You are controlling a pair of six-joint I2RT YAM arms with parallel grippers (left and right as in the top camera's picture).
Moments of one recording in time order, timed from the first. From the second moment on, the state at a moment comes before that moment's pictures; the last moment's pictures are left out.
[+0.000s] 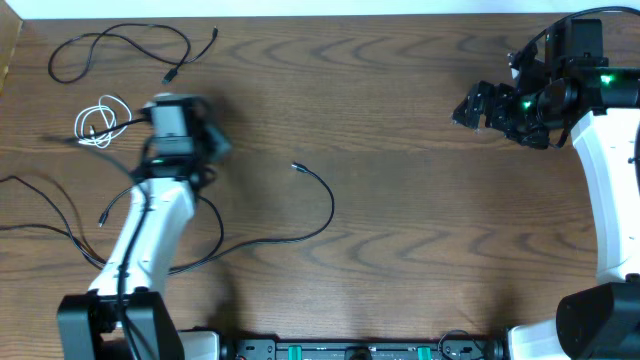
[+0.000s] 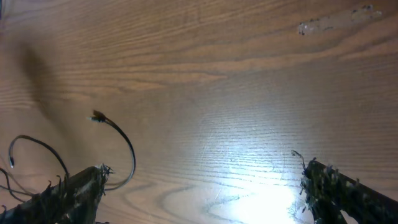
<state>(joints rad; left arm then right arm) 0.00 1.49 0.95 -0.36 -0.06 -0.58 -0.02 1.65 1.62 -1.18 -0.34 0.26</state>
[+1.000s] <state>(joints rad) -0.60 1.74 0.95 -0.44 0.08 0.04 -0.02 1.65 1.62 -1.19 -0.34 0.26</state>
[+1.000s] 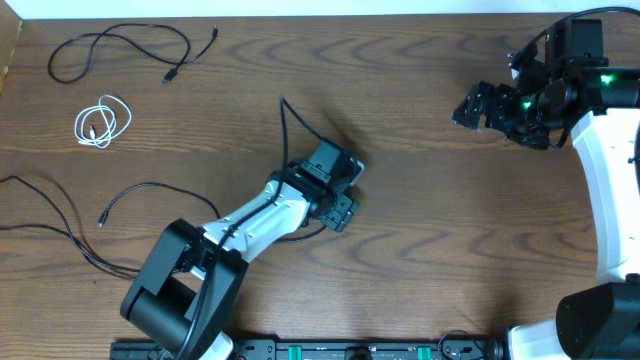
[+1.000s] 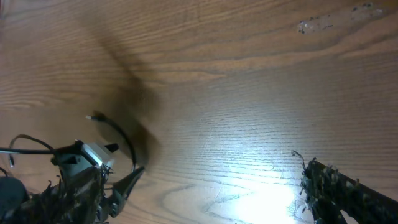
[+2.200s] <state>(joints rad) -0.64 1.75 0.95 -0.42 -0.05 -0.09 -0.02 1.65 1.62 -1.20 -0.34 0.26</state>
